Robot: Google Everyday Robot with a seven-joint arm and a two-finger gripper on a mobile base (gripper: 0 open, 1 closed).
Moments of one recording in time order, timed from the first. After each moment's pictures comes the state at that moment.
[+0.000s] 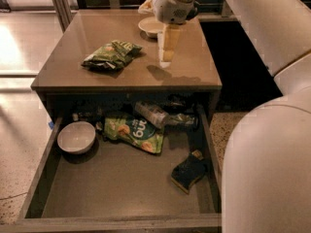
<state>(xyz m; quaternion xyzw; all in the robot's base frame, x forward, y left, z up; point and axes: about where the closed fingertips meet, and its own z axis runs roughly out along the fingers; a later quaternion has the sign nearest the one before) 0.681 -0.002 0.940 -0.81 0.53 0.02 0.25</state>
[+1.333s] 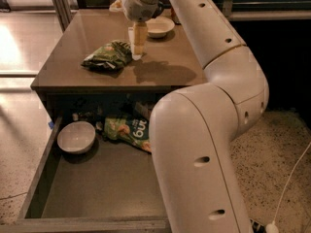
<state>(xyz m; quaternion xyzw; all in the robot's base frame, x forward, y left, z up) 0.758 0.082 0.917 -0.84 0.47 0.02 0.27</state>
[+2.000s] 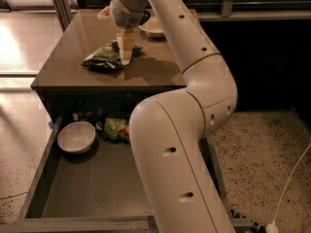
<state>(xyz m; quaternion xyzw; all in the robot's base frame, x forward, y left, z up) 0.770 0.120 0.889 -0.85 0.45 0.05 0.28</state>
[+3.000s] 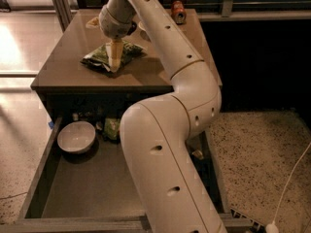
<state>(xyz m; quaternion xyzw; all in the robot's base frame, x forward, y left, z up) 0.778 0.165 0.857 -0.85 0.43 0.08 0.29</state>
